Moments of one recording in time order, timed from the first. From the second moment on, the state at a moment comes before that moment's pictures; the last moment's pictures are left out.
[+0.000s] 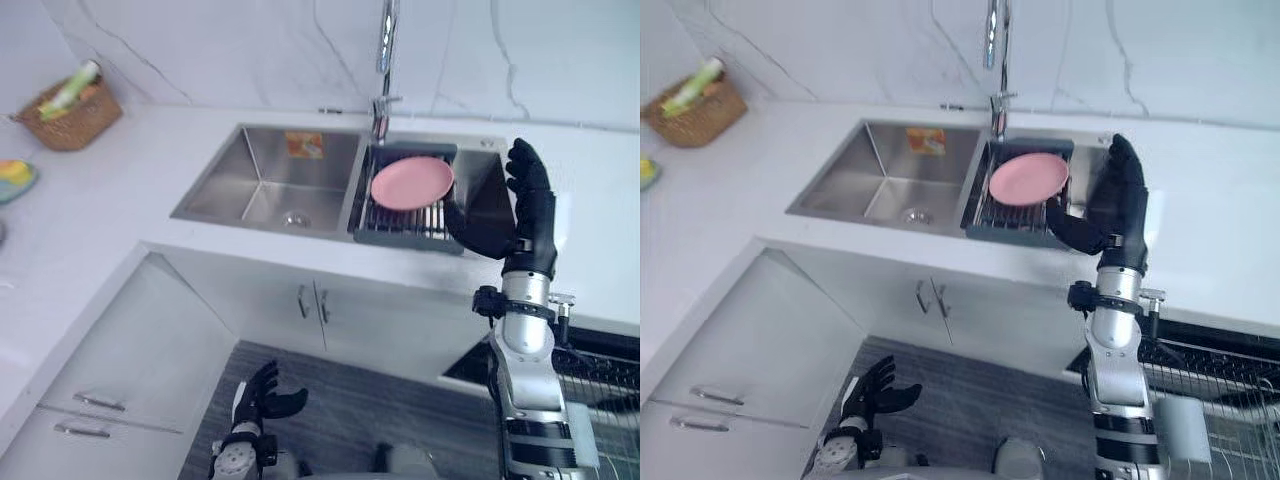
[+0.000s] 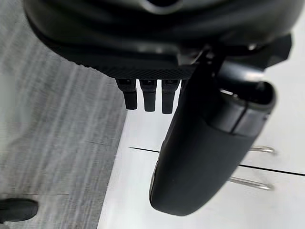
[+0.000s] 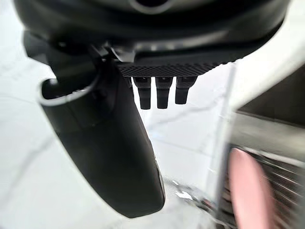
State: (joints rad) left arm 0.21 0.03 -0.09 0.61 -0.09 -0.09 0.11; right arm -0.08 -0.24 -0.17 -0.21 -0.12 -0.10 -0.29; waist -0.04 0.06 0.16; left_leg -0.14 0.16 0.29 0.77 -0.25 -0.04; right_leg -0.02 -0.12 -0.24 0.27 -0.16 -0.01
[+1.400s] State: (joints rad) left arm 0.21 0.09 -0.07 0.76 -0.04 -0.12 0.10; right arm -0.38 -0.52 0.01 0.32 -0.44 -0.06 -0.20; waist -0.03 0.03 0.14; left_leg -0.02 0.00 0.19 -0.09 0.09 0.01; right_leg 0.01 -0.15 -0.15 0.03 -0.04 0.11
